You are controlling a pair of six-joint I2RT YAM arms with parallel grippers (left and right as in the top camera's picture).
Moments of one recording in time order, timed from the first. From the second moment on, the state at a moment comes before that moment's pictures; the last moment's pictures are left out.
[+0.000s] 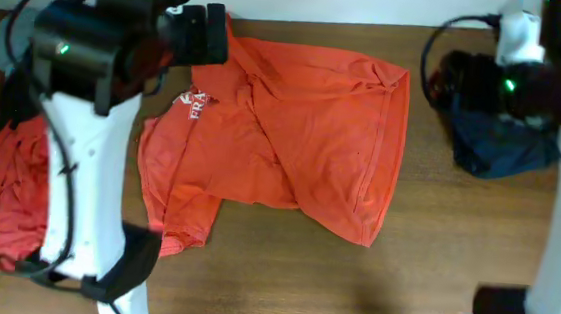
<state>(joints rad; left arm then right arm) -0.31 1.99 2.86 -1.69 -0.17 -0.29 0.00 1.68 2.38 -1.69 -0.18 0.13</state>
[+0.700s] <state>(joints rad) -0.43 1.79 1.89 -1.47 -0.06 -0.36 0.00 1.39 1.20 -1.21 -0.27 0.16</state>
